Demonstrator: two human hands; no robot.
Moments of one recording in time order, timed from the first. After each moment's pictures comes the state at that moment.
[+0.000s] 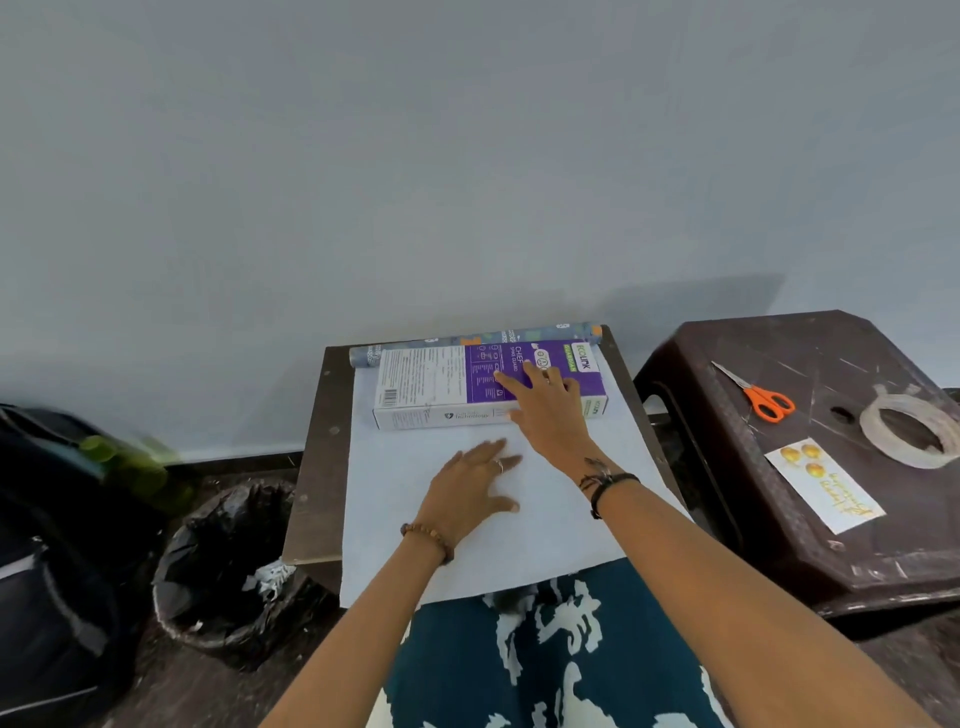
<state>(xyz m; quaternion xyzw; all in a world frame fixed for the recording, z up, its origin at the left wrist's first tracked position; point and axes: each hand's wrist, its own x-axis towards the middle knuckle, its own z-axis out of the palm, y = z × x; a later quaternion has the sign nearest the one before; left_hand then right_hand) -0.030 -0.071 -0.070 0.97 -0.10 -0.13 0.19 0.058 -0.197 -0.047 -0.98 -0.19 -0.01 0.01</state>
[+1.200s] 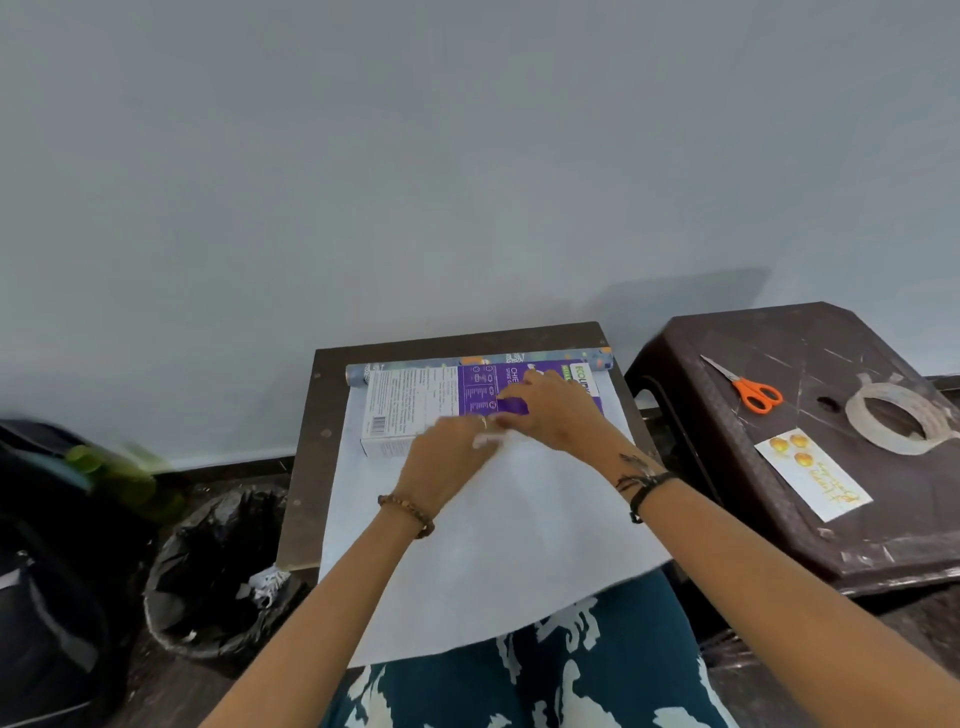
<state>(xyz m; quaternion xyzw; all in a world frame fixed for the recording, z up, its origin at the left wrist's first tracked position) -0.021 -0.064 -0.015 0.96 -0.05 -0.02 0.26 0.057 -0.216 -0.019 -0.96 -0.25 0.09 0.09</state>
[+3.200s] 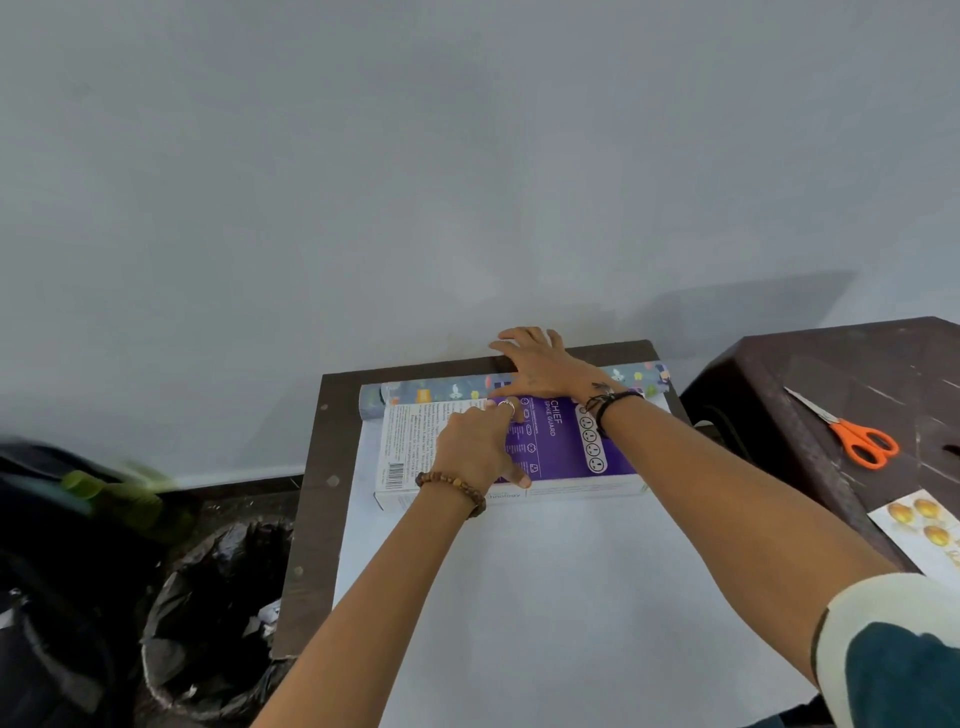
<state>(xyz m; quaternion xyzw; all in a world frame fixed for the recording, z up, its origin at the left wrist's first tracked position) 0.067 -0.054 -0.014 0.97 -0.03 -0.19 0.15 0.212 -0.161 -0.068 -0.93 -0.33 0.13 0.08</state>
